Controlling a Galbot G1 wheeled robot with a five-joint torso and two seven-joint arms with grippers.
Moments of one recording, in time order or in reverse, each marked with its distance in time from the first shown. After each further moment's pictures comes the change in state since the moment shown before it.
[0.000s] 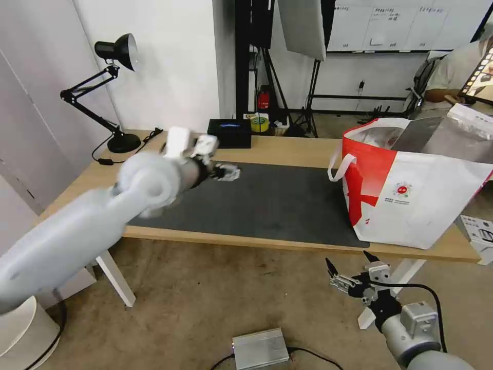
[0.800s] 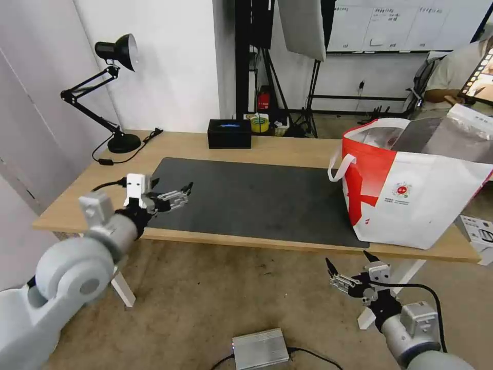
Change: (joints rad) left arm 0.852 -0.077 -0.585 -0.195 0.464 -0.329 0.226; right arm 0.000 0.000 0.000 0.000 0.000 0.000 0.000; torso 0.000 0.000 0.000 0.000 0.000
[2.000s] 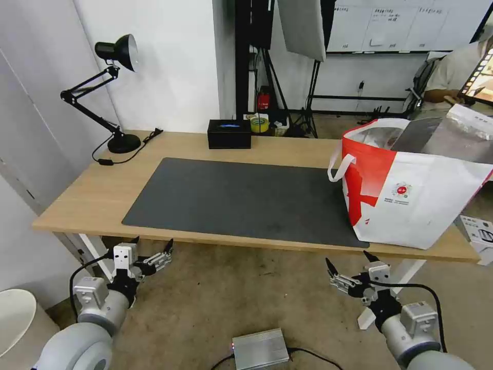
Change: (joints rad) left arm 0.393 -0.186 -0.067 0.067 0.311 -0.176 0.102; right arm 0.000 0.000 0.000 0.000 0.000 0.000 0.000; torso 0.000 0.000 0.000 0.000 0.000
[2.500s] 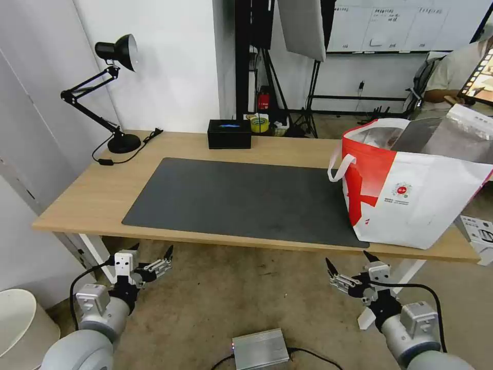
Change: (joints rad) left arm 0.004 -0.004 0.004 0.001 0.004 -0.001 0.000; right arm 0.000 0.000 0.000 0.000 0.000 0.000 0.000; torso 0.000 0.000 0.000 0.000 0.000
